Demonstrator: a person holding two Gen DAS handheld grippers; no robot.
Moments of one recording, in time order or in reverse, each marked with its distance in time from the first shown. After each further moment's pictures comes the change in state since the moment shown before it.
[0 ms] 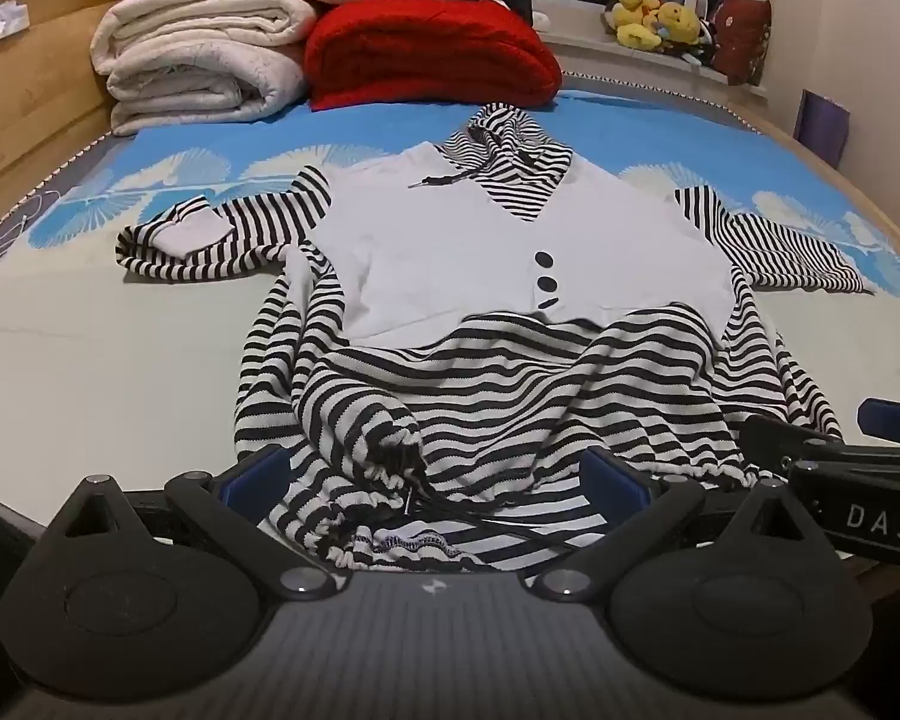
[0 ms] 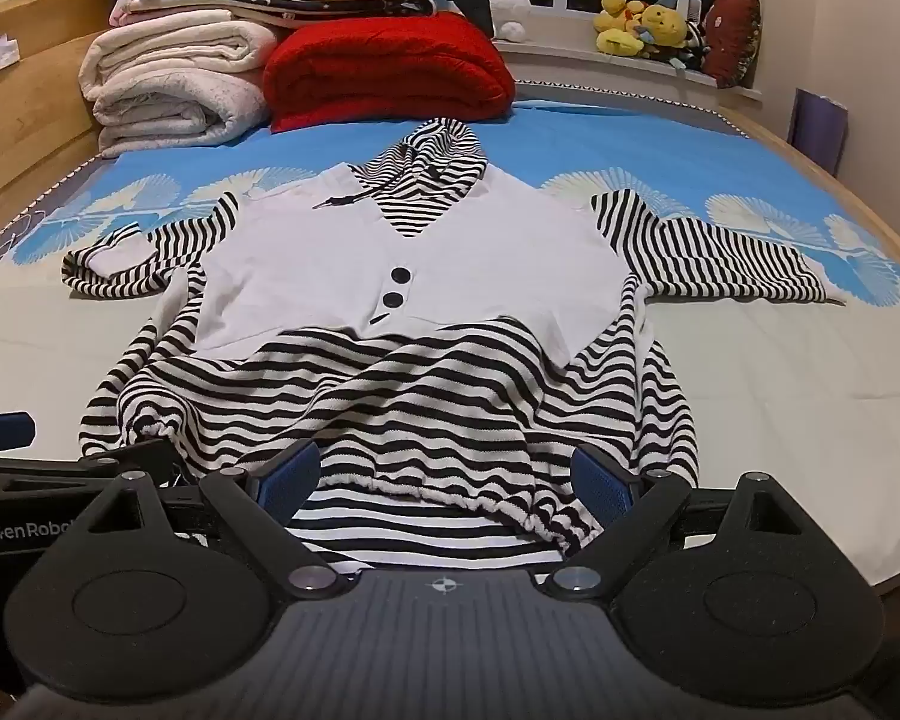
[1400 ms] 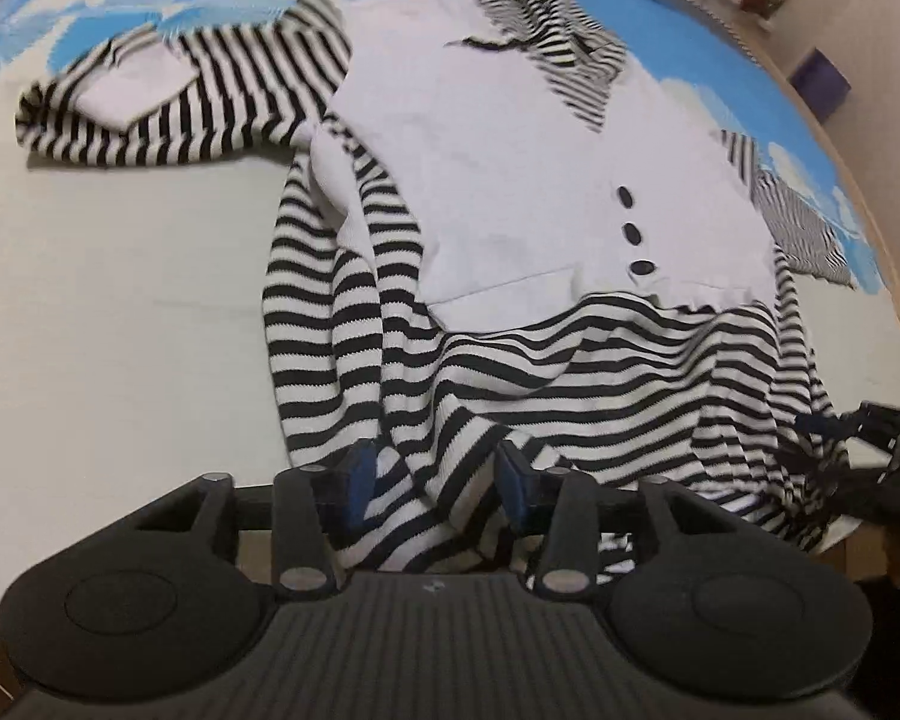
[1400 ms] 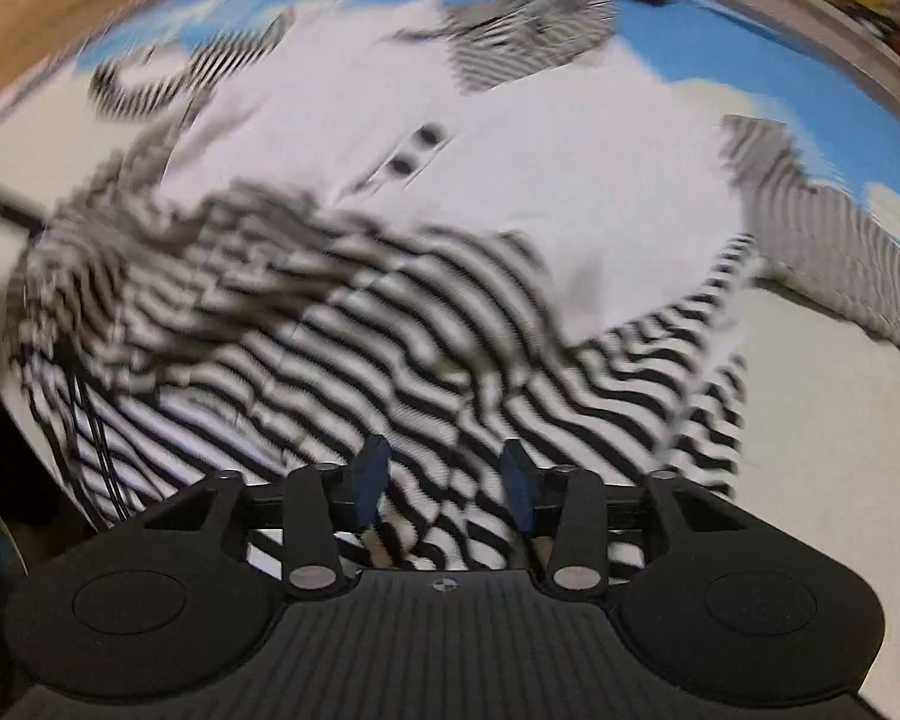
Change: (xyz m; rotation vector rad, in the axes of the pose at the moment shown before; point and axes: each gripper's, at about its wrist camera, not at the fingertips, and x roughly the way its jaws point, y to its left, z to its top) left arm 0.141 0.134 0.080 -0.101 0.419 -0.256; right arm 0.141 -0.061 0.039 -0.356 0.340 0.203
